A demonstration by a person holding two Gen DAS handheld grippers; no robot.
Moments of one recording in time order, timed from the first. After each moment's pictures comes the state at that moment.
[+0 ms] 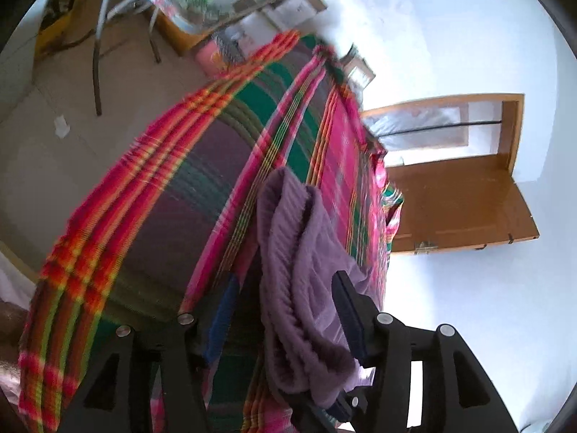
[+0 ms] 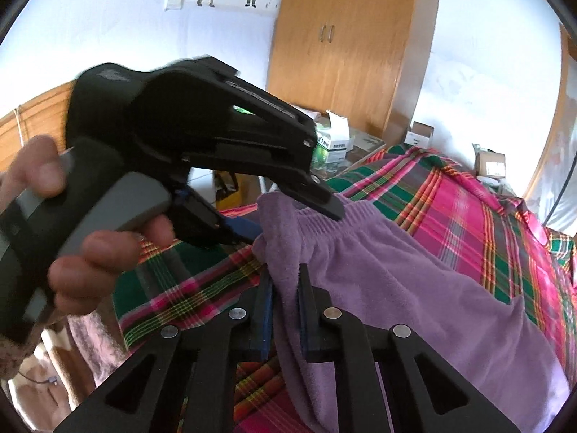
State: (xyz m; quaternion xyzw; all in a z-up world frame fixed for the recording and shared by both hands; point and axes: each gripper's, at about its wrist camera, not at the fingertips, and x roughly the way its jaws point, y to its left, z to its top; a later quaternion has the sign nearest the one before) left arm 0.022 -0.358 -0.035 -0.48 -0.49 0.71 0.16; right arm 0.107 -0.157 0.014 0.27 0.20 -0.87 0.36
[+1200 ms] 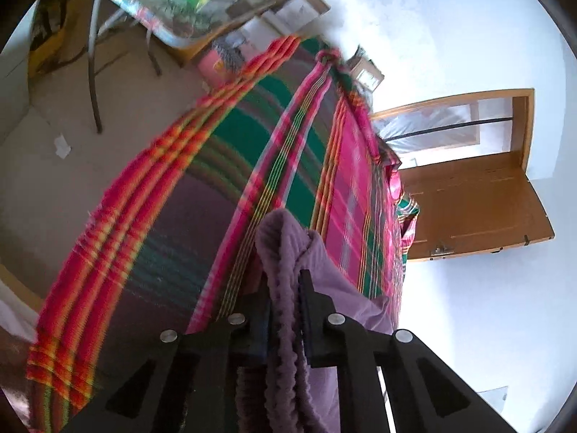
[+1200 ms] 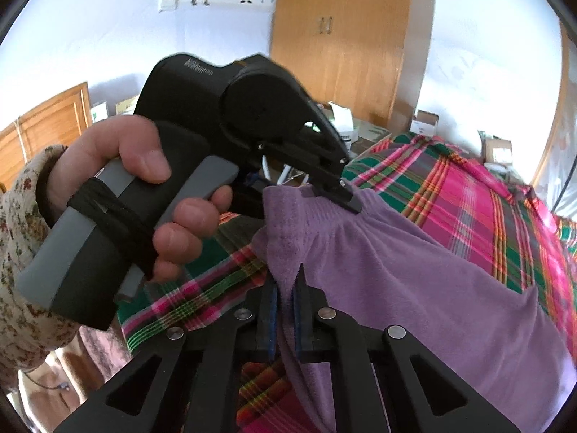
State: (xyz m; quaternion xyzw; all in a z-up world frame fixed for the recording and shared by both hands) left arm -0.013 -0.349 -0.037 -0.47 -0.45 0.74 0.14; right arm 0.072 -0.170 0.002 0.29 0.19 -0.86 0.37
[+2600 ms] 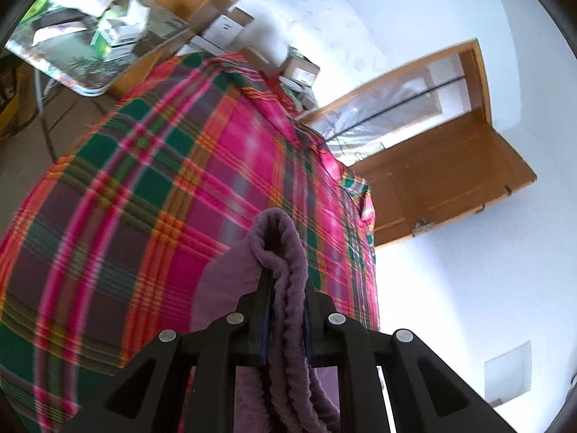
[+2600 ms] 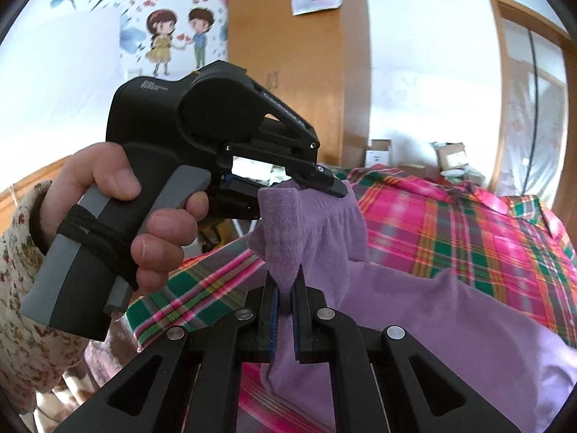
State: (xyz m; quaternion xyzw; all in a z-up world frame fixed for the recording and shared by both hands) left arm 0.002 -0.233 0.066 -0.43 -0.38 0.79 0.20; right arm 0.121 -0.050 0.065 0.22 0.07 -0.92 0.31
